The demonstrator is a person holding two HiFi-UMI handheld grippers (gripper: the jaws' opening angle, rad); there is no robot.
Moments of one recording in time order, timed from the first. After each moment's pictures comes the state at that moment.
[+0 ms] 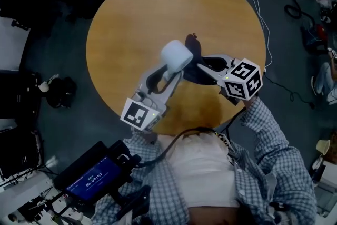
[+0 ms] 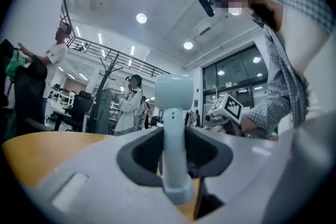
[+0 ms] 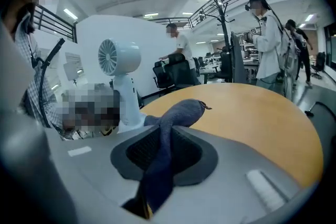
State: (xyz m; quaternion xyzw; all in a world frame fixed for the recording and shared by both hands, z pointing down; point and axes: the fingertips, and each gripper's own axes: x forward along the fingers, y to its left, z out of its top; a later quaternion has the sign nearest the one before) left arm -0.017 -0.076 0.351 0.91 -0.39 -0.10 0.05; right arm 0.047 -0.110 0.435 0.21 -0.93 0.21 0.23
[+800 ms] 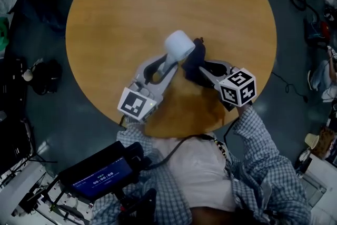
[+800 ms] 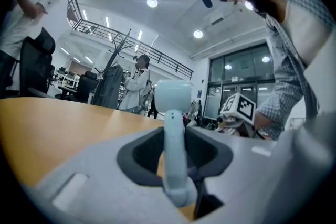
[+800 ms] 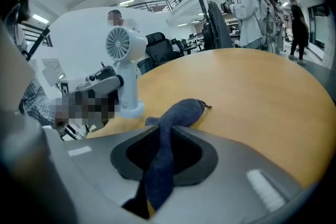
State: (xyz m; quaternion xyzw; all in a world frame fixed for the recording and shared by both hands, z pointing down) left arm -0.017 -0.044 0.393 0.90 -0.41 -0.03 0.12; right arm 0.076 -0.038 0.491 0.25 -0.88 0.29 0.28
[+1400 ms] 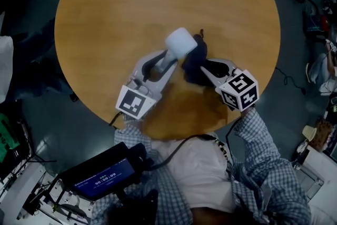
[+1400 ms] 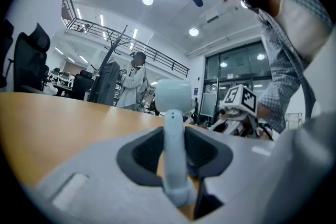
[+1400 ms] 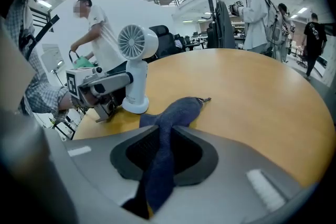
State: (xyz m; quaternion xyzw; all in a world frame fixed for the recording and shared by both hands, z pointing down) left arm -0.015 -0.026 0.392 0.92 -0.39 -0.01 0.10; right arm 0.083 -0.015 0.470 0.25 -0.88 0.24 0.32
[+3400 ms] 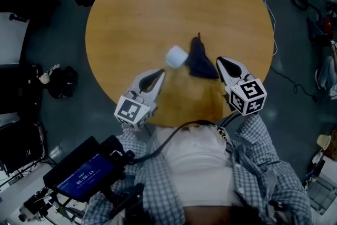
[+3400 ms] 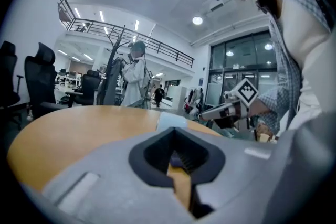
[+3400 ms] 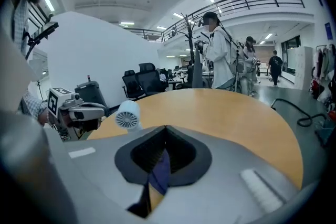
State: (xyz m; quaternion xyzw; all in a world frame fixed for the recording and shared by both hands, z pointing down) left arm -0.065 -0.037 0.430 0.90 -0.41 0.04 0.13; right arm 0.102 -0.086 0.448 0.41 -0.88 0.18 0.18
